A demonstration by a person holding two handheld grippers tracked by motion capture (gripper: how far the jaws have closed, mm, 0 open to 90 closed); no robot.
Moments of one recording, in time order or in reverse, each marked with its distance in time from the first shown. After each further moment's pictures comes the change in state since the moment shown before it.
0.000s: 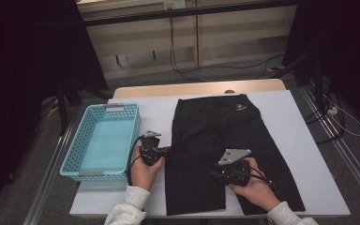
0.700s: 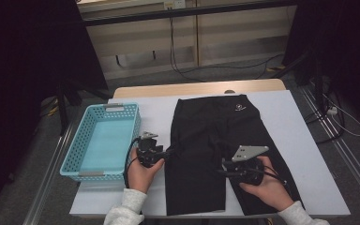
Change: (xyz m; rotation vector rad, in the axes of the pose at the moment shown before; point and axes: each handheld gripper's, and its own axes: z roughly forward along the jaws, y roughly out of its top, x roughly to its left) left arm -0.004 -0.004 -0.004 -0.013 0.019 0.036; right arm -0.013 -0.001 -0.039 -0.046 -0.014 0.058
